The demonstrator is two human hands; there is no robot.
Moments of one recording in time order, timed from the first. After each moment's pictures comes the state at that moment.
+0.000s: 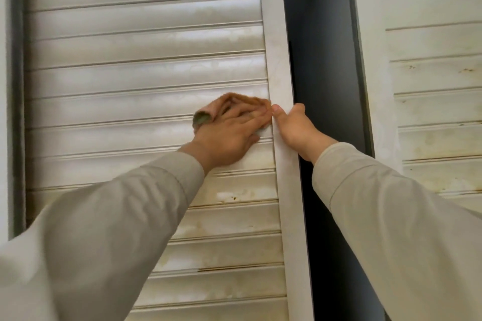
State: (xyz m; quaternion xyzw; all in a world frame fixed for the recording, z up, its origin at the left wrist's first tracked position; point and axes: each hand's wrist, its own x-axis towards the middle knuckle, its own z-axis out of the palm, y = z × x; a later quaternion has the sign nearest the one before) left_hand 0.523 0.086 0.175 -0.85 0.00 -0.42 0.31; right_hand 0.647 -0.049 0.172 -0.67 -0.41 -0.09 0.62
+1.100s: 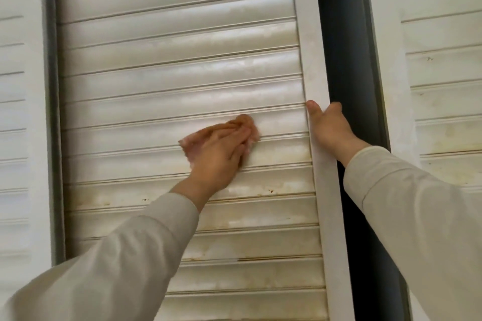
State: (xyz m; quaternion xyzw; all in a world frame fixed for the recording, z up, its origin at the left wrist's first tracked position) left_hand 0.489 0.109 0.118 -0.85 -0.02 -0.52 0.03; right_hand 0.670 -0.072 0.159 -0.64 -0.37 -0.12 0.66
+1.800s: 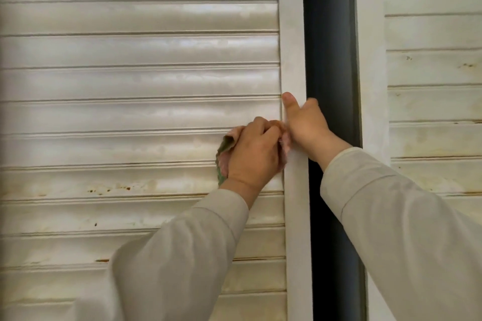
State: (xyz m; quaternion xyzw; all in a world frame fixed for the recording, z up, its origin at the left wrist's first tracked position) left_hand 0.612 0.031 0.095 -0.75 0.04 -0.66 0.08; right_hand 0.685 -0.067 0.160 -0.63 -0.36 -0.11 0.68
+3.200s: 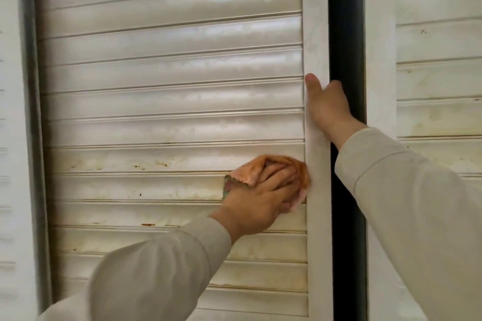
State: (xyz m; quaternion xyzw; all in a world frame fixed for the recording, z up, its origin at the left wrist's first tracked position) left_hand 0.582 0.046 -0.010 -0.87 0.06 -0.40 0.30; right_hand 0.706 -0.088 0.154 -0.62 -0.36 -0.11 0.69
